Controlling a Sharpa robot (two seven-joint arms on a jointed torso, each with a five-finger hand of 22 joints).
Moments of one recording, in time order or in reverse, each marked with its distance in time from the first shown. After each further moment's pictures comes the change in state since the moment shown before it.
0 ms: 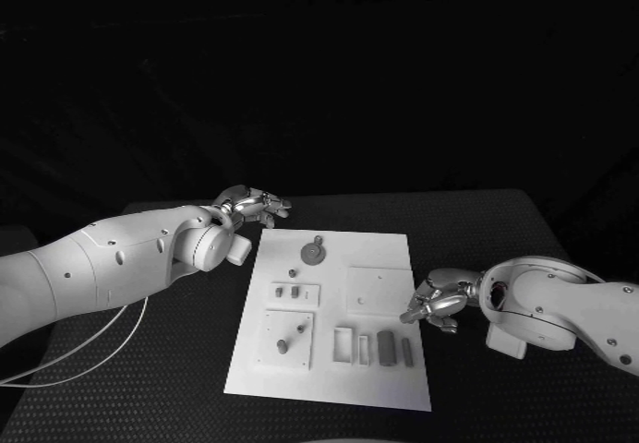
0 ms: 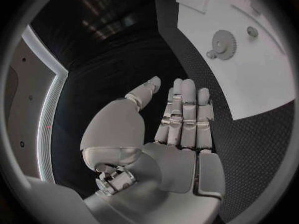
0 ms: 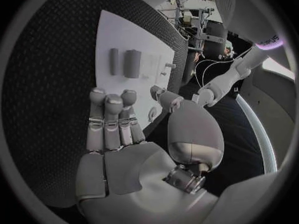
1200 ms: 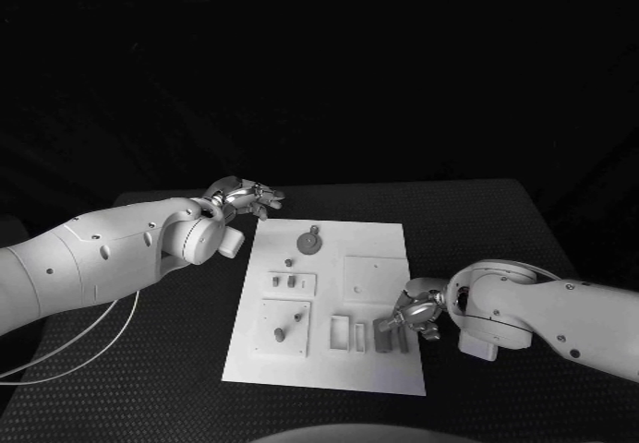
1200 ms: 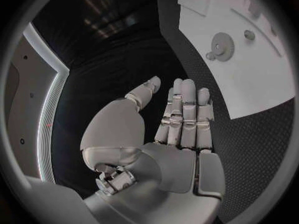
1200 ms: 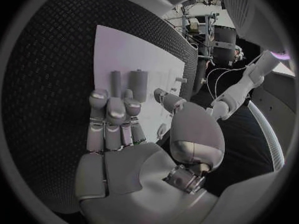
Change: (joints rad) left arm -0.002 -0.010 0.000 0.019 0.002 0.005 0.000; left_hand 0.000 0.000 -0.002 0.002 0.000 0.000 0.000 0.000 -0.001 0.000 0.000 0.000 0.001 0.000 0.000 0.000 0.002 0.000 0.000 0.000 0.000 0.001; right arm -0.015 0.098 -0.074 -0.016 -0.006 -0.023 -0.131; right_hand -0.068 -0.019 0.010 0.037 0.000 0.013 -0.016 -0.028 0.010 0.019 -0.028 0.180 0.132 0.047 -0.024 0.084 0.079 -0.024 0.055 -0.055 0.108 -0.001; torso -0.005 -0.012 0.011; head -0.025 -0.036
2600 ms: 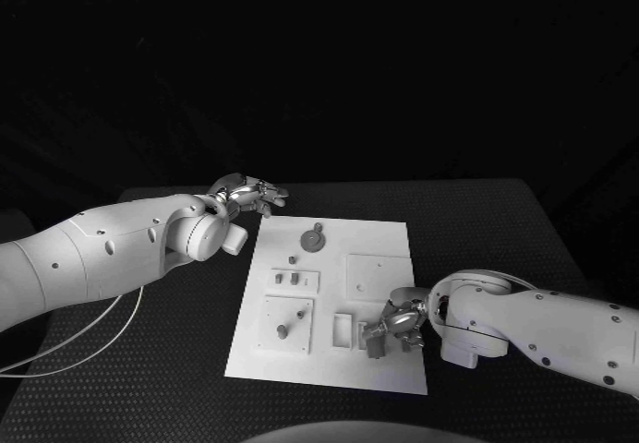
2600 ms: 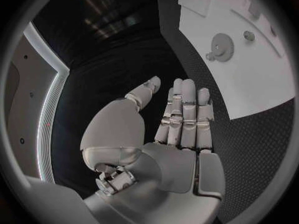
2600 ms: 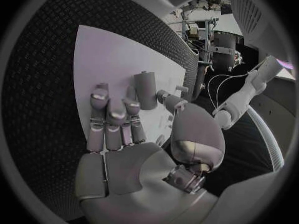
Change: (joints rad) left arm 0.000 -0.006 0.000 0.007 0.000 0.000 -0.001; left_hand 0.000 0.000 0.000 0.000 0.000 0.000 0.000 0.000 -0.001 0.000 0.000 0.000 0.000 0.000 0.000 0.000 0.002 0.000 0.000 0.000 0.000 0.002; right arm -0.046 0.090 -0.005 -0.049 -0.026 -0.006 0.007; right_hand -0.020 0.014 -0.026 0.008 0.000 0.032 -0.004 -0.004 -0.004 -0.010 -0.004 0.004 0.005 0.006 -0.002 0.000 0.013 -0.001 -0.004 -0.010 0.015 0.000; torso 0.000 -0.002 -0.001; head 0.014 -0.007
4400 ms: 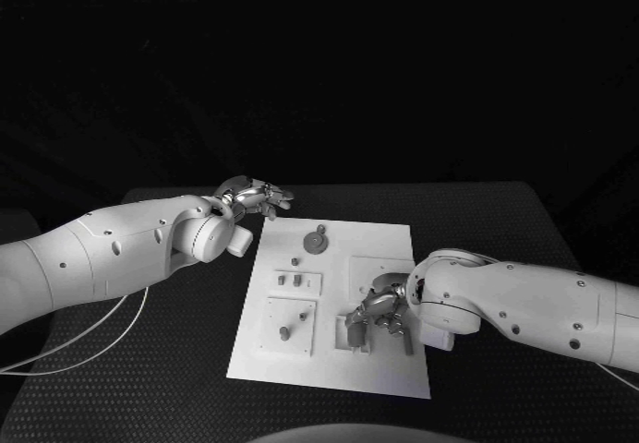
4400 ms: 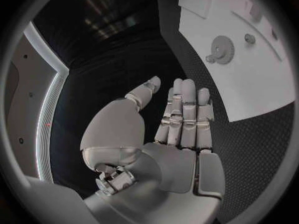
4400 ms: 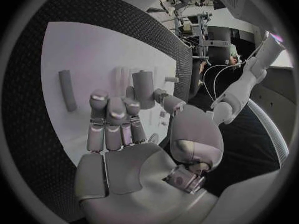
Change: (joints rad) left arm 0.001 0.004 0.000 0.006 0.000 0.000 -0.010; left_hand 0.000 0.000 0.000 0.000 0.000 0.000 0.000 0.004 -0.001 0.000 0.000 0.000 0.001 0.000 0.000 0.000 0.001 0.000 0.000 0.000 0.000 0.002; right arm 0.121 0.134 -0.070 -0.068 0.190 -0.004 -0.049; right_hand -0.033 0.099 0.084 -0.117 -0.005 0.070 -0.022 -0.014 -0.013 0.022 -0.014 -0.004 -0.002 0.015 -0.006 -0.010 0.015 -0.002 -0.013 0.006 0.020 0.000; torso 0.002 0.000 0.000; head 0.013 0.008
